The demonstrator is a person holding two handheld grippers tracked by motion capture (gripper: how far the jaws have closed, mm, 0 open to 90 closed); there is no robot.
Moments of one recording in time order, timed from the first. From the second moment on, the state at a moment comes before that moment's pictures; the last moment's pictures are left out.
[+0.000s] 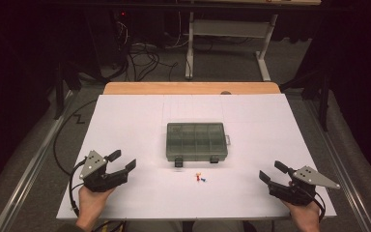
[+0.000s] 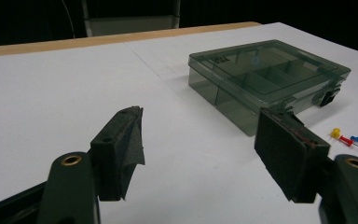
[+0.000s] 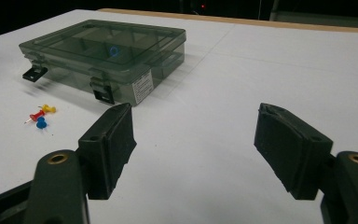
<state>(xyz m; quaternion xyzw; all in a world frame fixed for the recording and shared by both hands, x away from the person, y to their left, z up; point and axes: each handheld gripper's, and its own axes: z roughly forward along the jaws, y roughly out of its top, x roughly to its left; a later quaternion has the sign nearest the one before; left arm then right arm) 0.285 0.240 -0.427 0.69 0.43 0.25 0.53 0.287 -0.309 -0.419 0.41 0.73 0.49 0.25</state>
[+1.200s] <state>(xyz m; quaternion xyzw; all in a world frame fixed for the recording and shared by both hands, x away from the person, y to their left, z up) 0.283 0.243 -0.423 0.69 0.43 0.24 0.53 0.289 -0.309 -0.418 0.41 0.72 0.50 0.25</state>
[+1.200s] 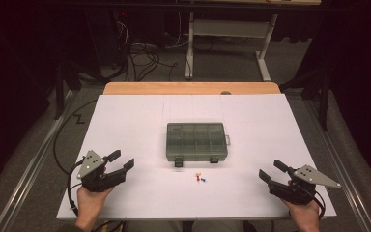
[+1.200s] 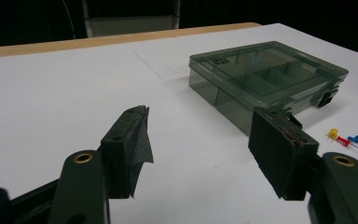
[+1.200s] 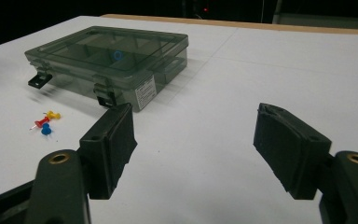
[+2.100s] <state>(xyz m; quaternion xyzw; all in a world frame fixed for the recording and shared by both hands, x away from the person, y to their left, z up) 0.293 0.236 -0.413 0.69 0.43 0.25 0.53 0.299 -0.293 -0.414 0.40 0.73 0.50 0.25</state>
